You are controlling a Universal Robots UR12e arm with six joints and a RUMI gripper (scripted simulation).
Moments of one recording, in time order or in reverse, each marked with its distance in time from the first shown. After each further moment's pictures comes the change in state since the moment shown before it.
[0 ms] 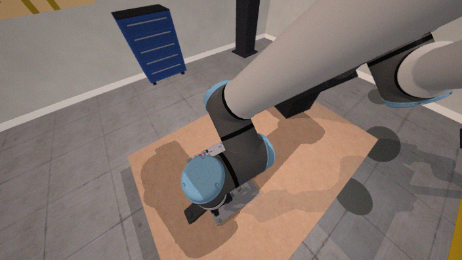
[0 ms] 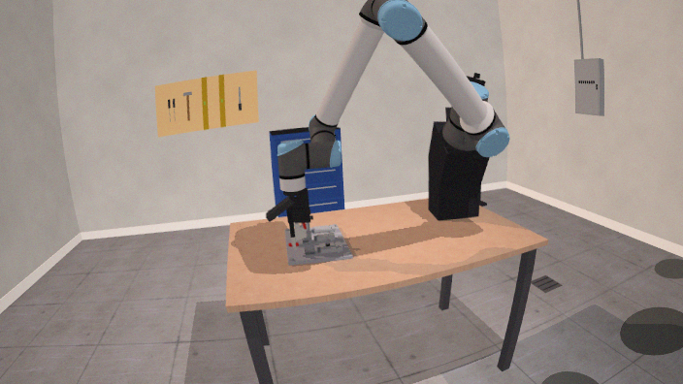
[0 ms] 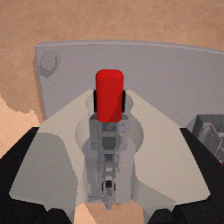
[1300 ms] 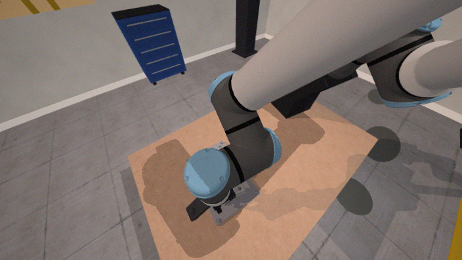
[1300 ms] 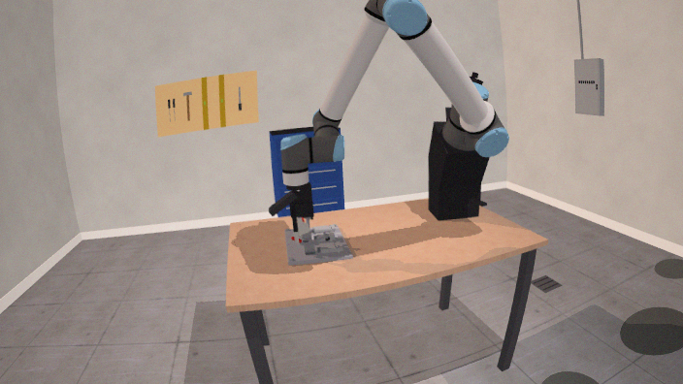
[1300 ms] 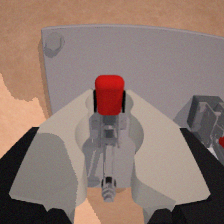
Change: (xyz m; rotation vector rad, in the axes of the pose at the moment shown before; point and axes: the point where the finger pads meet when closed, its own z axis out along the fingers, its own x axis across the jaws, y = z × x) arm 0.000 0.013 -0.019 0.000 0.000 0.000
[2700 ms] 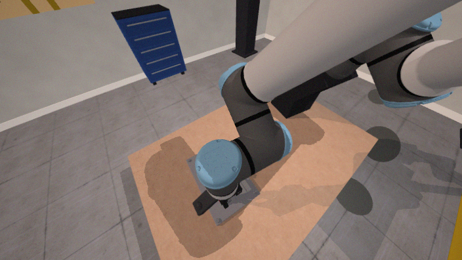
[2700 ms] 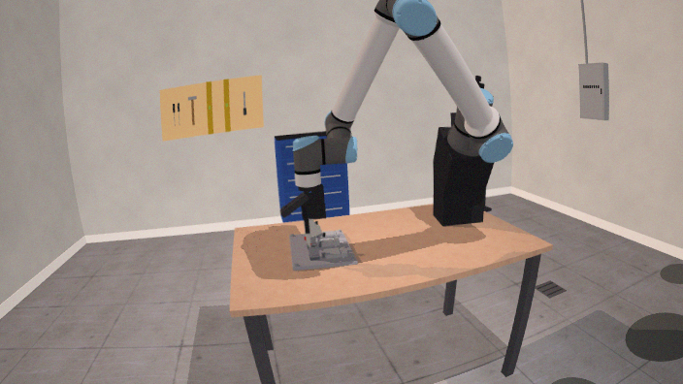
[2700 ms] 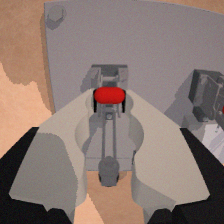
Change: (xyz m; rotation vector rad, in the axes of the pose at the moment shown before) arm 0.000 0.026 -0.012 0.000 0.000 0.000
